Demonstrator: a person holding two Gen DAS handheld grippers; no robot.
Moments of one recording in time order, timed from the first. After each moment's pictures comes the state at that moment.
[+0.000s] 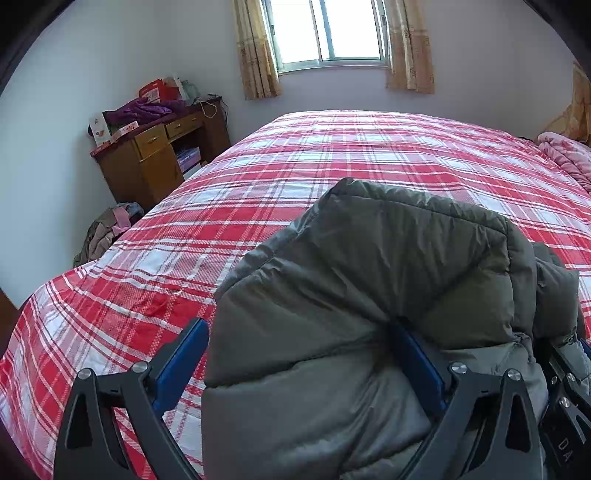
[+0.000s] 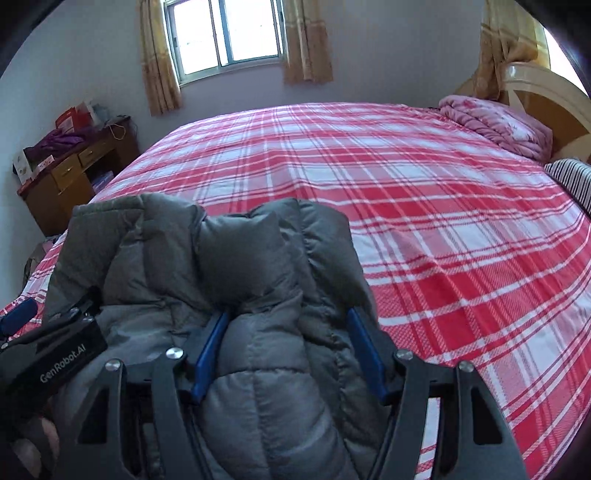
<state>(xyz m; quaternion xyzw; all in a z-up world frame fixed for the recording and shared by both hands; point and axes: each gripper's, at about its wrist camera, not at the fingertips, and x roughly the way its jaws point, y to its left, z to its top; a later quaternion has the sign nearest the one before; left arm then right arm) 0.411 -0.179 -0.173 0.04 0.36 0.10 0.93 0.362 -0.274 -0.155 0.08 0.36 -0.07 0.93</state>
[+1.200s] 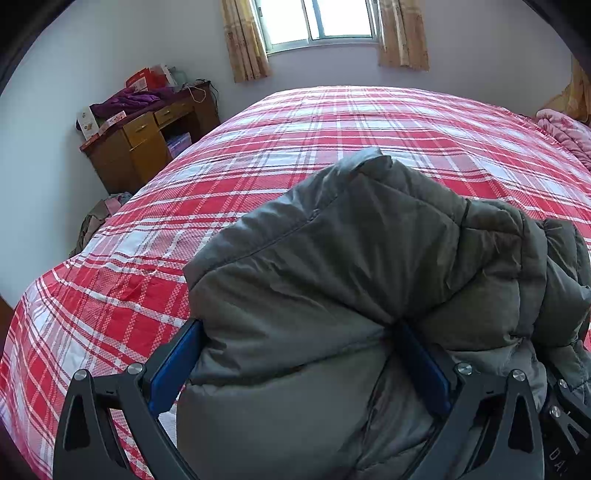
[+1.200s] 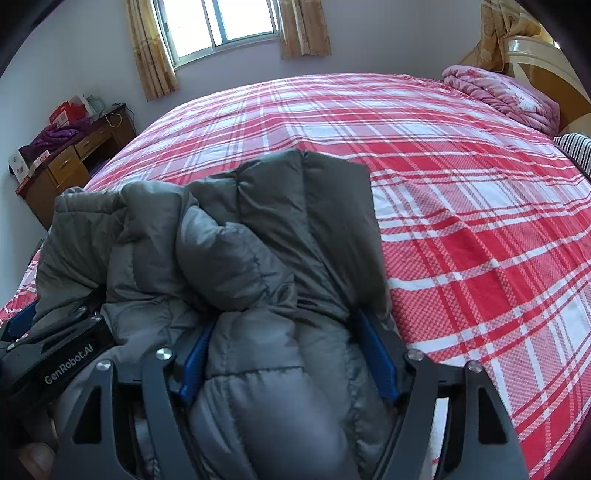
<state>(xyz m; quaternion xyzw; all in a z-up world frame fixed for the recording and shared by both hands) 0.424 -0.183 -0.204 0.05 0.40 0.09 0.91 0.368 -0.275 -0.188 0.10 0.40 -0.06 0.91</state>
